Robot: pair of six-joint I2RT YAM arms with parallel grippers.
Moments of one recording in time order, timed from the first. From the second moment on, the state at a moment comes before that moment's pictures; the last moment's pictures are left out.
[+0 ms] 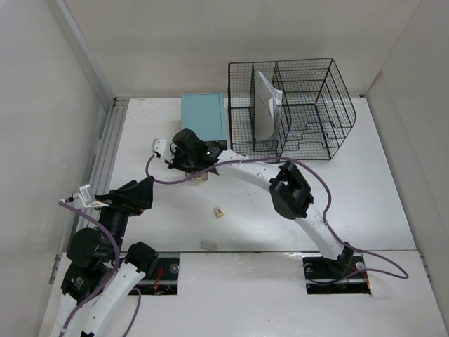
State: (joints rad) left arm -0.57 0.01 0.67 -0.50 -0.43 -0.65; right arm 0.97 2.39 2.12 -0.41 -0.07 -0.48
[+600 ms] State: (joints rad) left arm -0.57 0.01 0.67 -0.50 -0.43 -0.65; right arm 0.98 2.31 2.05 -0.44 -0.07 -0.47
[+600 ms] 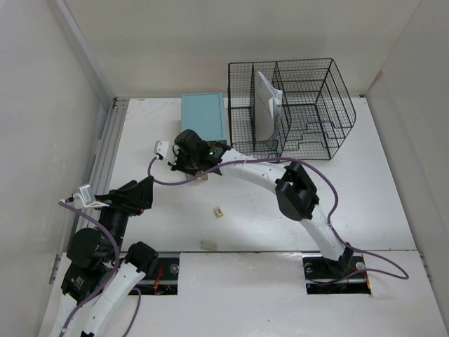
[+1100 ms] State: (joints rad) left arm -0.57 0.01 0.67 -0.50 -0.43 -0.65; right arm 0.97 2.29 2.00 -0.54 -0.06 -0.47
